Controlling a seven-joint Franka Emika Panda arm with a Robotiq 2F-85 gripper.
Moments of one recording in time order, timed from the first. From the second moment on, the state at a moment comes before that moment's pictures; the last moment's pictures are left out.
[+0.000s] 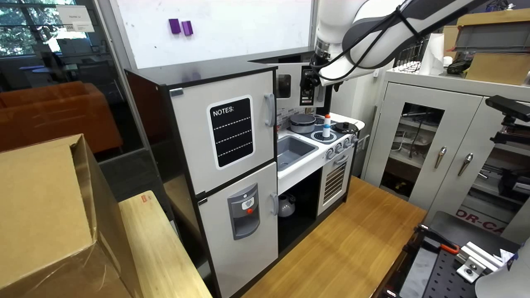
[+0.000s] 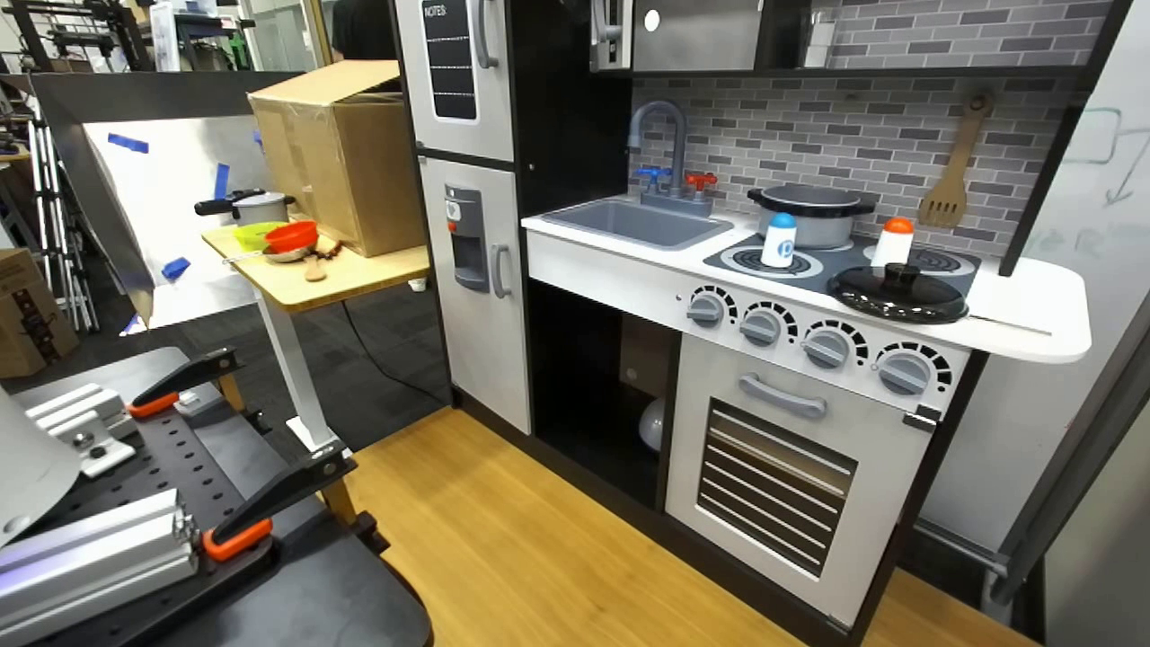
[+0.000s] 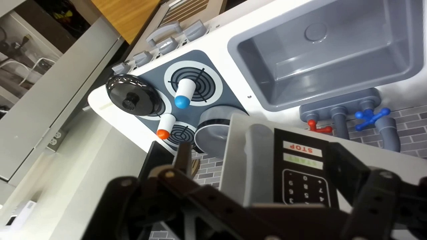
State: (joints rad) arm -0.12 -0.14 0.06 -2.23 -0.61 2.42 0.86
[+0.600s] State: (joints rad) arm -0.12 -0.13 0.06 -2.22 -0.61 2.40 0.86
